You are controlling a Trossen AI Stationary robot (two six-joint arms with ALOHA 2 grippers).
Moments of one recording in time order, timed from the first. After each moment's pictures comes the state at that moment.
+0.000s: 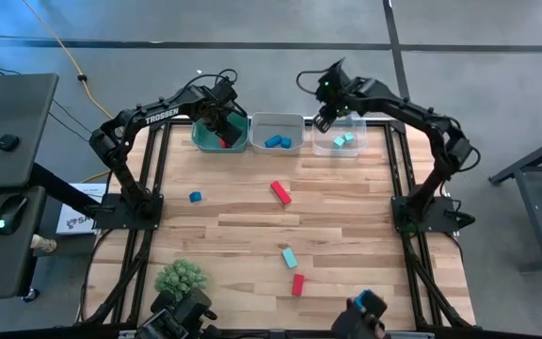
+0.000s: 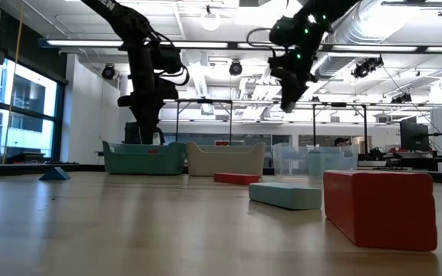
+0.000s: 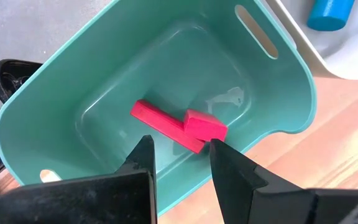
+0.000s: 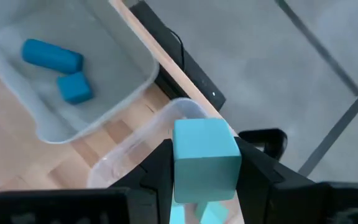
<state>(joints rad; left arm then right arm) 0.88 1.73 1.37 -0.93 -0.08 -0.09 -0.72 1.68 1.52 -0.86 0.17 -0.09</state>
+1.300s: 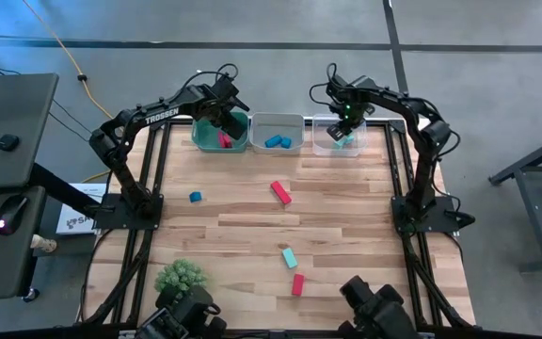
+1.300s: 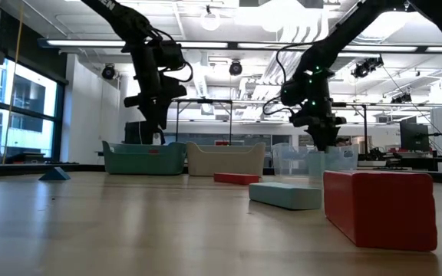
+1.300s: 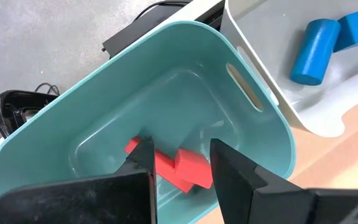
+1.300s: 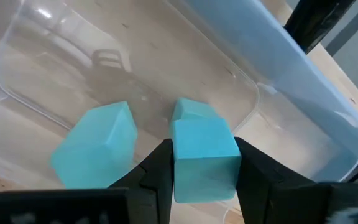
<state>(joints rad) 0.88 1.73 1.37 -0.81 -0.08 -0.15 -0.93 1.94 1.49 -1.11 0.10 -0.03</state>
